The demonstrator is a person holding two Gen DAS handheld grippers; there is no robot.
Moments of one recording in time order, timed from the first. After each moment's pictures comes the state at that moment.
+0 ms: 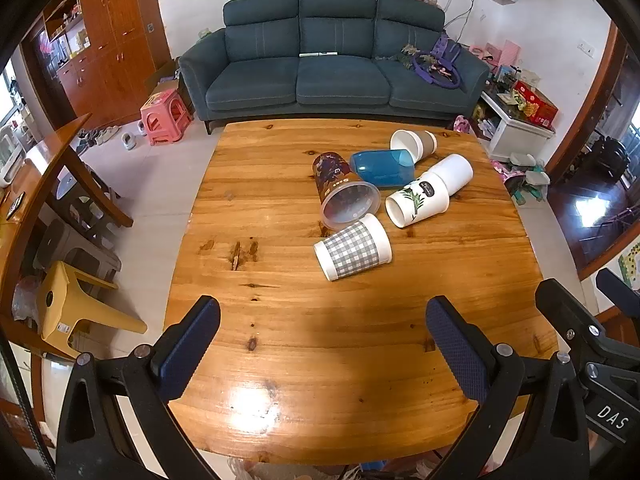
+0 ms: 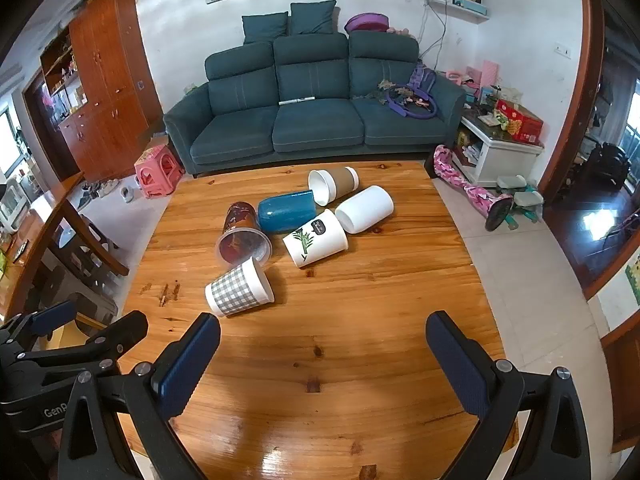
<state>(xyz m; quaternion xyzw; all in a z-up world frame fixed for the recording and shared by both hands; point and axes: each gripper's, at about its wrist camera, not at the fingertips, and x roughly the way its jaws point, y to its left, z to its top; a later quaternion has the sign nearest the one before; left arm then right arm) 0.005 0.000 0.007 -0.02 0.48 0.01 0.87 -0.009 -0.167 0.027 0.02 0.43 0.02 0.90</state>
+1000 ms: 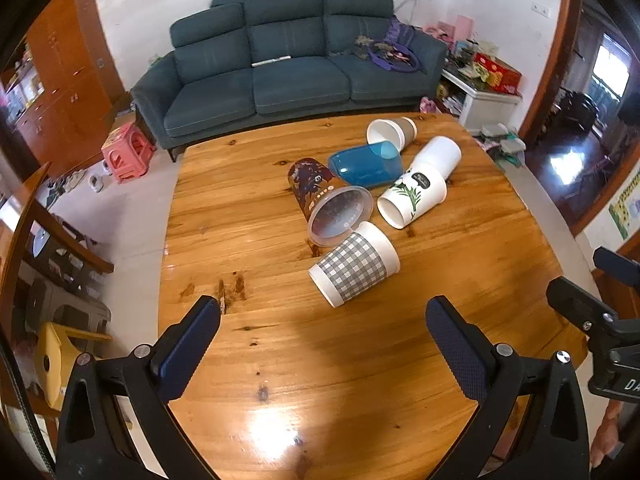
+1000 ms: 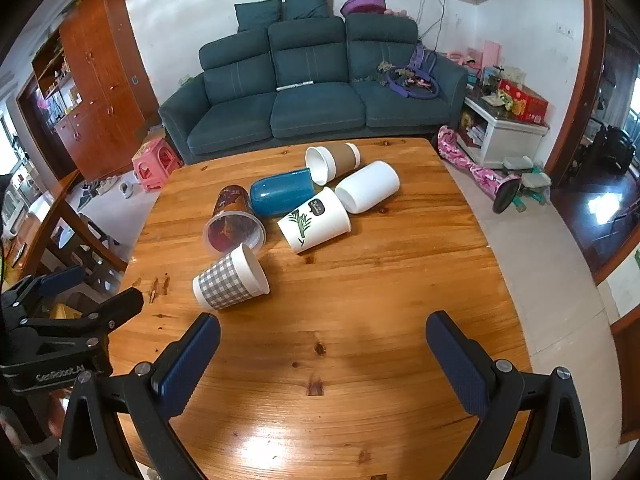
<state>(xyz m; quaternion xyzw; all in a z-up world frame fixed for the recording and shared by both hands) 0.043 0.007 -0.029 0.05 0.47 -0.07 0.88 0.011 -0.174 -0.011 0.04 0.45 0.03 0.89</state>
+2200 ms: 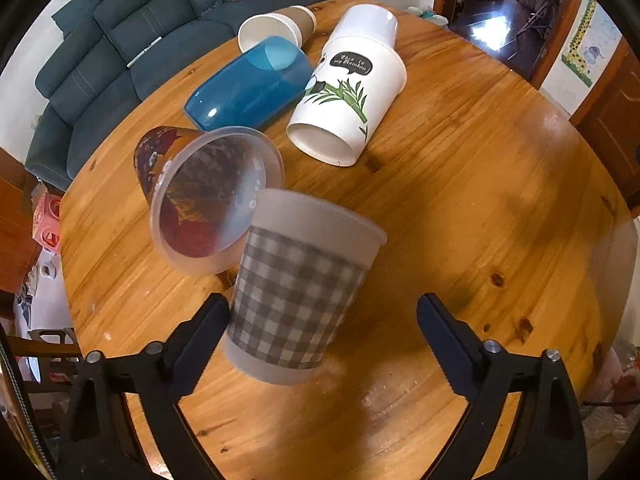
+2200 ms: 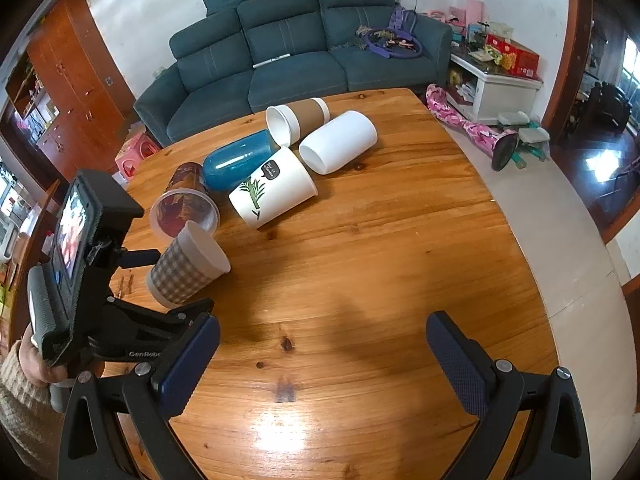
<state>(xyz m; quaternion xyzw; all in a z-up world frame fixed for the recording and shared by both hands) 0.127 -0.058 -0.150 0.22 0.54 -0.22 0.78 0.038 -0.208 -0.069 0.08 0.50 0.01 0.86</state>
